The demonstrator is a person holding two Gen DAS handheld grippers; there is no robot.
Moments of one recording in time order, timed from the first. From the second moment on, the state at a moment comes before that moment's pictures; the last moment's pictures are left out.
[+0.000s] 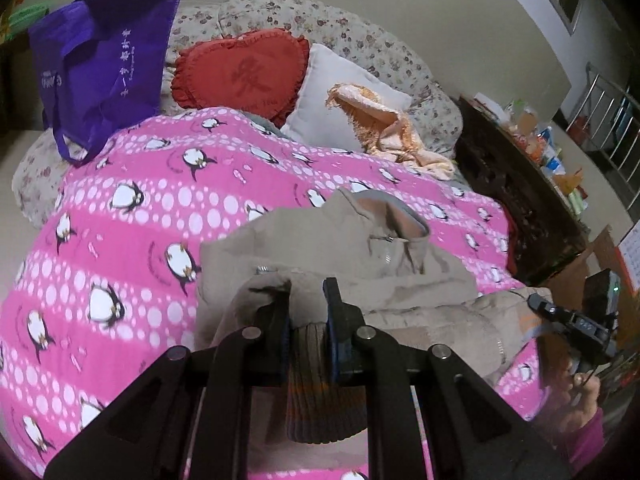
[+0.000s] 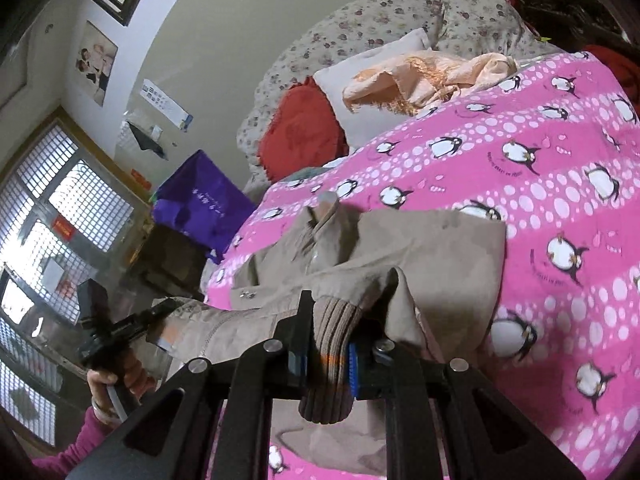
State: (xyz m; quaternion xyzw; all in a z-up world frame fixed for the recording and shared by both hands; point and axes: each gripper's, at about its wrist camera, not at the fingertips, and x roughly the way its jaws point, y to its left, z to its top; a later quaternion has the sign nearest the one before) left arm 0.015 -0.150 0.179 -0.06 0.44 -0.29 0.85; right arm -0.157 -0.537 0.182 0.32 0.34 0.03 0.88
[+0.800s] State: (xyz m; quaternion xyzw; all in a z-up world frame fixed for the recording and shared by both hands) left arm 0.098 -0.205 0.146 -0.02 0.46 -0.24 0.85; right arm -0.066 -0.588 0.143 0.34 0.37 -0.01 0.87
